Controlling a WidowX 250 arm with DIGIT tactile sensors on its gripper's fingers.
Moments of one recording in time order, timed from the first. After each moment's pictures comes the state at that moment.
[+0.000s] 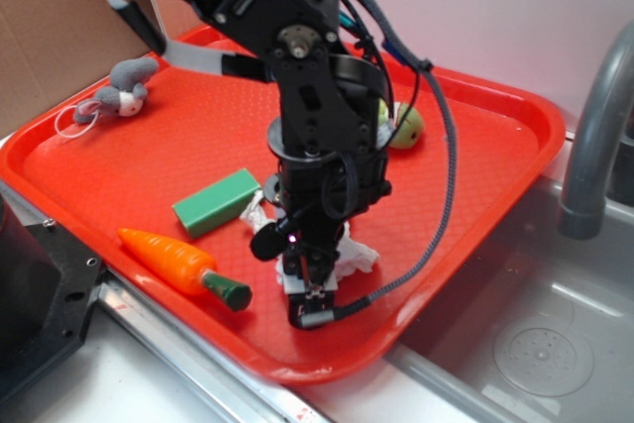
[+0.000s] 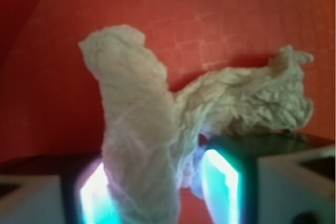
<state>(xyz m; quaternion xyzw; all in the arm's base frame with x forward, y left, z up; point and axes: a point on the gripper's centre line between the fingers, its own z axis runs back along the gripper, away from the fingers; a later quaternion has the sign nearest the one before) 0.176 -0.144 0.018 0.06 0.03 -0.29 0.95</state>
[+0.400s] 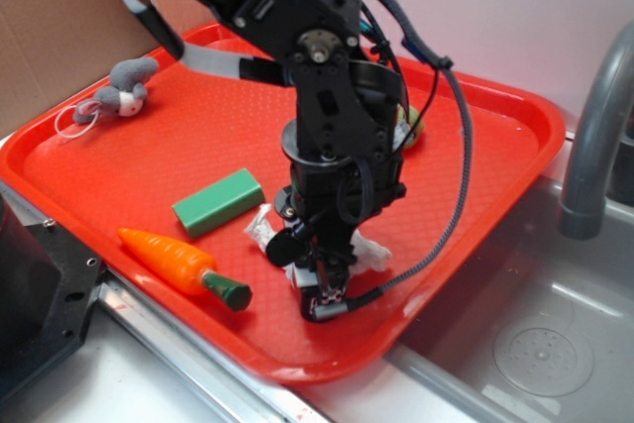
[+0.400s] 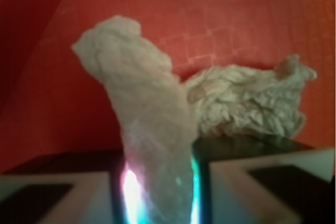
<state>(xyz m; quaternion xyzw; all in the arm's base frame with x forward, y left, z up) 0.177 -0.141 0.019 0.06 0.05 -0.25 0.96</state>
